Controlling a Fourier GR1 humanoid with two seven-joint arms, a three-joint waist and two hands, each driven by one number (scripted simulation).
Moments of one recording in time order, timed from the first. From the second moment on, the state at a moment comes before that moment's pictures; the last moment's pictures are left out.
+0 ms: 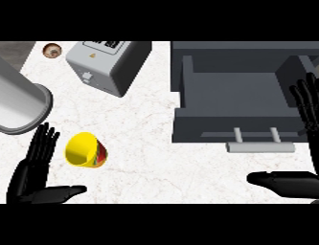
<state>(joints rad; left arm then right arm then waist) 0.13 0.10 0.15 -1.43 0.12 -0.16 -0.35 -0.03 -0.13 -0.07 -1.99 0.02 0.12 -0.02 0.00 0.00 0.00</state>
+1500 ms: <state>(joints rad) -0.34 0.23 0.28 -0.30 0.03 -0.20 -0.99 -0.04 -0.12 -0.09 -1.98 0.02 0.16 -0.02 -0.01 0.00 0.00</state>
